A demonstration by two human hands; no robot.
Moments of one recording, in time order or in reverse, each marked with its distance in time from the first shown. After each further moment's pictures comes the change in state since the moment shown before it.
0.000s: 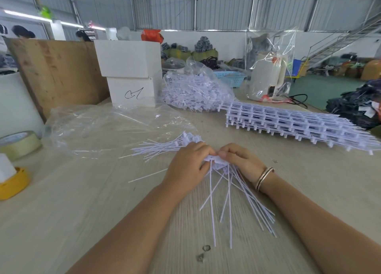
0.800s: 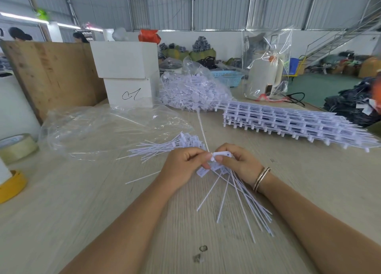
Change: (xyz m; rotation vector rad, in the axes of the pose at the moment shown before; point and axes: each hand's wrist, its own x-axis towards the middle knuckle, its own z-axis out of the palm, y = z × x) left_hand 0.001 0.003 -0.011 -0.674 -0.055 -0.428; right_hand -0.001 0.007 -0.001 -0.080 -0.008 -0.160
